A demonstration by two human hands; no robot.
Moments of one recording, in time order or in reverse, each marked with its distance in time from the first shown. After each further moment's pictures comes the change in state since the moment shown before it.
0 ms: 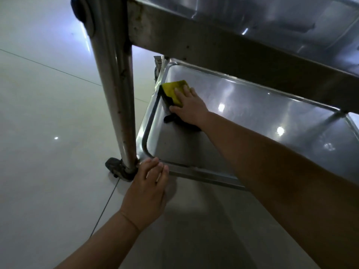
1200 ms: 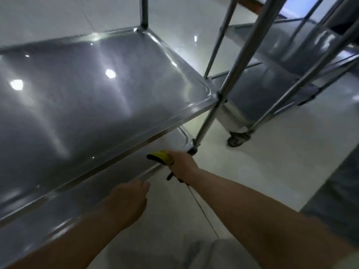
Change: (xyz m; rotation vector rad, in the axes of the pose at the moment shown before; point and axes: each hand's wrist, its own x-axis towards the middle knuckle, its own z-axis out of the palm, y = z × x) left_hand 0.210 0.430 -0.047 0.007 -0.820 0.702; right_hand -0.453 0.342 -0.141 0.594 0.042 0.819
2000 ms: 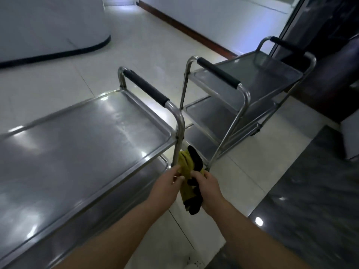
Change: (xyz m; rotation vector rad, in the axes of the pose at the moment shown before) left_hand -0.021 0.224 -0.500 -1.107 0.076 -0.122; right_hand -0.337 -0.144 -0.423 1.362 0.353 0.341
